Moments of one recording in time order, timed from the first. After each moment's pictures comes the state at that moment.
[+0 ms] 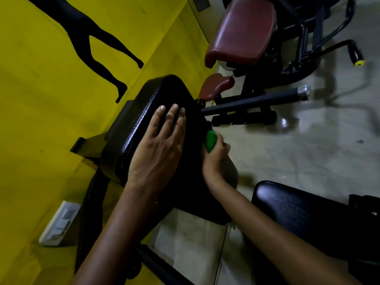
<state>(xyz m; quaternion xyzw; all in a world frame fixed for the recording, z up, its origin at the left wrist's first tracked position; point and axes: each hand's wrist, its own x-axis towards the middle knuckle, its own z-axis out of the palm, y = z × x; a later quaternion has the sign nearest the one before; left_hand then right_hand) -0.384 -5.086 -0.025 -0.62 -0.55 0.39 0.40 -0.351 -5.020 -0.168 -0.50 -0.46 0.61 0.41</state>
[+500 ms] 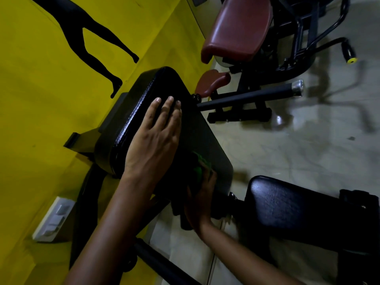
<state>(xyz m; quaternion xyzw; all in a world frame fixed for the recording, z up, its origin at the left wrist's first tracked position) -0.389 -5.085 -0.031 -0.61 -0.57 0.40 0.39 -0.349 -5.124 -0.187 -0.42 -0.44 0.63 0.49</state>
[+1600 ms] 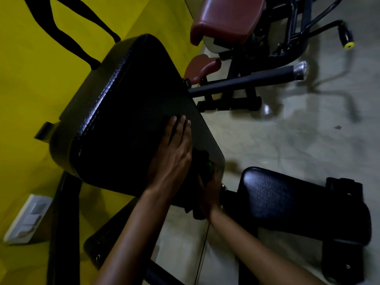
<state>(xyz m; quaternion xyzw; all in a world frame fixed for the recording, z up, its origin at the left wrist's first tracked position) -0.381 -5.078 -0.106 -0.63 -0.56 0.45 0.29 -0.362 -5.085 -0.268 -0.53 -0.41 0.65 0.35</state>
